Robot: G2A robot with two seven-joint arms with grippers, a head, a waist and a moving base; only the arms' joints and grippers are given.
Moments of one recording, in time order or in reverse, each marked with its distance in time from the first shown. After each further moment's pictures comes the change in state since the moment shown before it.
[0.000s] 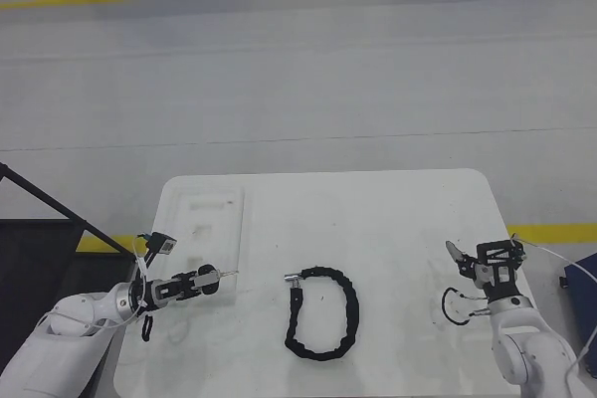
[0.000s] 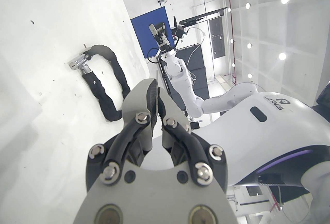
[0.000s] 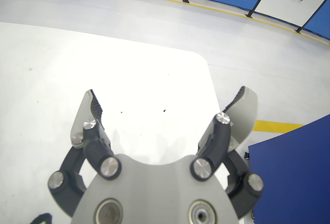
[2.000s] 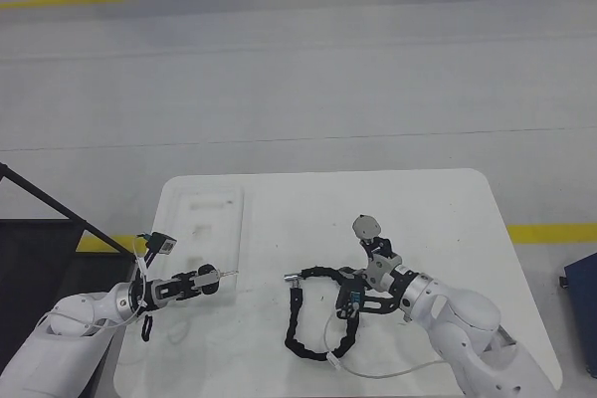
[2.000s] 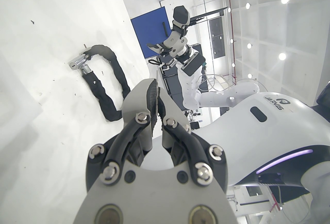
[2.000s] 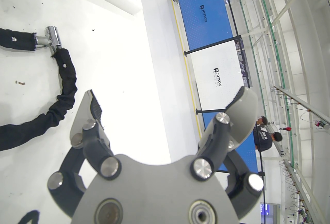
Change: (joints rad) left arm 0.000 0.000 0.000 0.000 0.000 0.000 0.000; right arm 0.283 0.018 -0.436 -0.199 -0.957 -0.490 -0.088
